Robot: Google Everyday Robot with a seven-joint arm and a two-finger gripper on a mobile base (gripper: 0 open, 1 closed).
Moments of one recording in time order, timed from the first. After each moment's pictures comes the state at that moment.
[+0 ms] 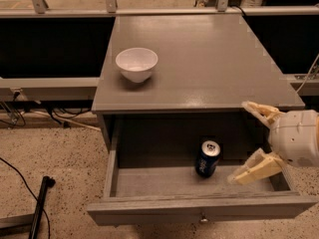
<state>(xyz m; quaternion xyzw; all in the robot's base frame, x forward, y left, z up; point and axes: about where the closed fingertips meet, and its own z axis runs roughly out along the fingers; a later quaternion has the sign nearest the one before) 0.416 -0.169 0.855 -0.55 0.70 0.13 0.43</state>
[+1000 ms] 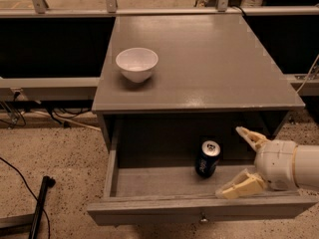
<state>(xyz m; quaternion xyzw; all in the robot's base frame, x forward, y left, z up) 0.417 -0.171 0.778 -0.50 0.74 0.16 0.43</state>
